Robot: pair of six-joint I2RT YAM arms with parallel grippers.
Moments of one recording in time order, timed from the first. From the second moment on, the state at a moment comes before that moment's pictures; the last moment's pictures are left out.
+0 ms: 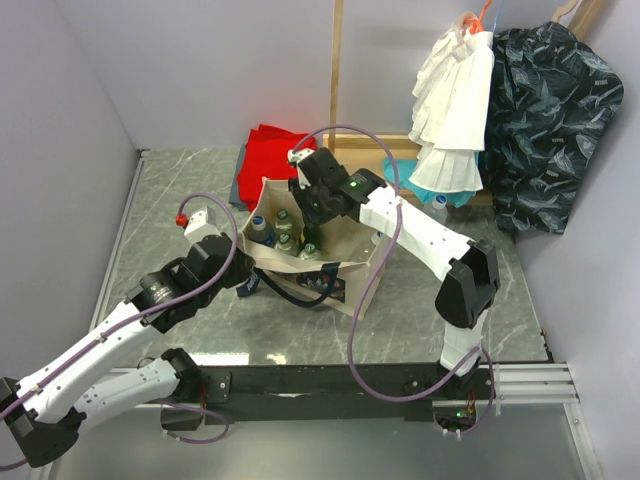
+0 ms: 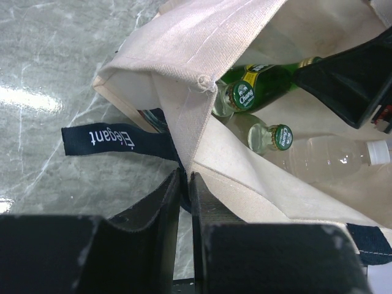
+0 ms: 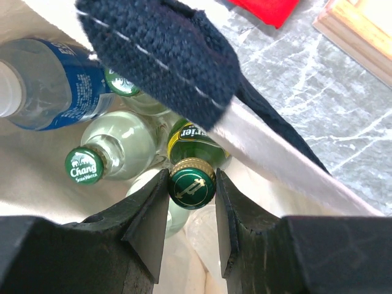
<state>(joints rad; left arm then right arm) -0.78 0.83 0.89 -0.70 -0.45 -1.01 0.76 1.85 1.79 -0.81 0.09 0.15</state>
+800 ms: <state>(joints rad) -0.78 0.83 0.89 -0.70 -0.45 -1.01 0.76 1.78 1.80 -0.85 0.14 0.15</state>
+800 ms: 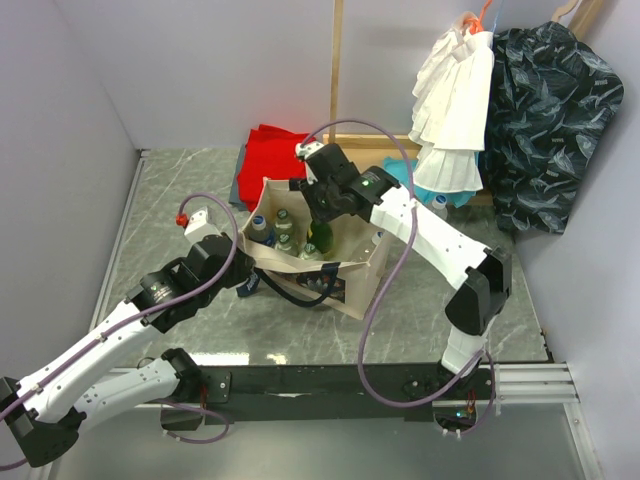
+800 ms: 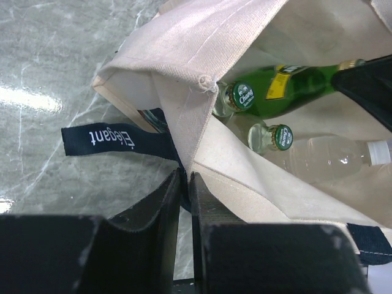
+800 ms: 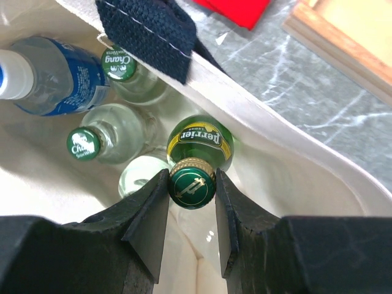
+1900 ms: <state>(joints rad) -0.78 0.85 0.89 -0.68 -0.45 -0.99 0.76 1.66 1.87 -0.92 0.20 0.13</state>
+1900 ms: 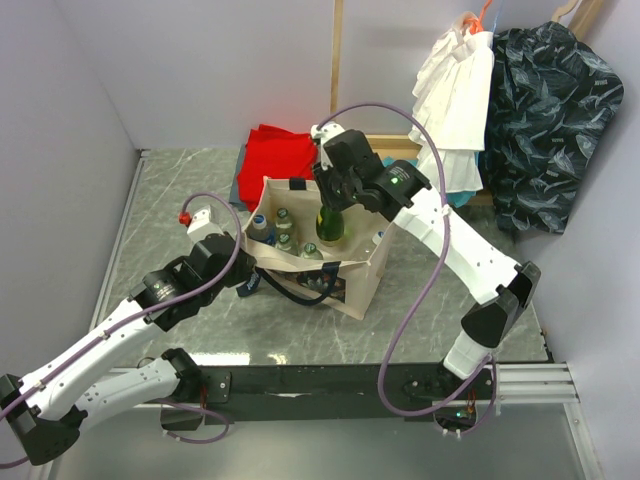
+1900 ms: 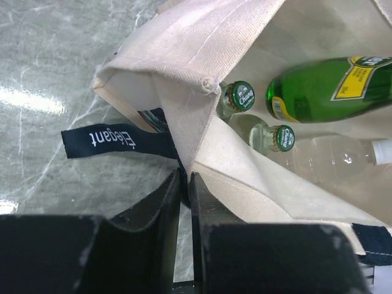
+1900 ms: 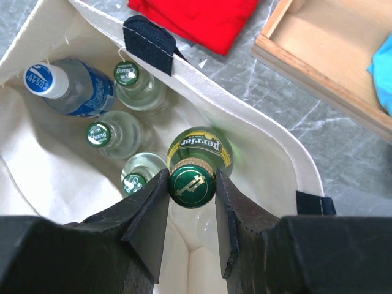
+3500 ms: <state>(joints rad) -0.78 0.88 0.89 -0.66 -0.44 -0.96 0.76 1.51 1.99 -0.97 0.34 0.10</state>
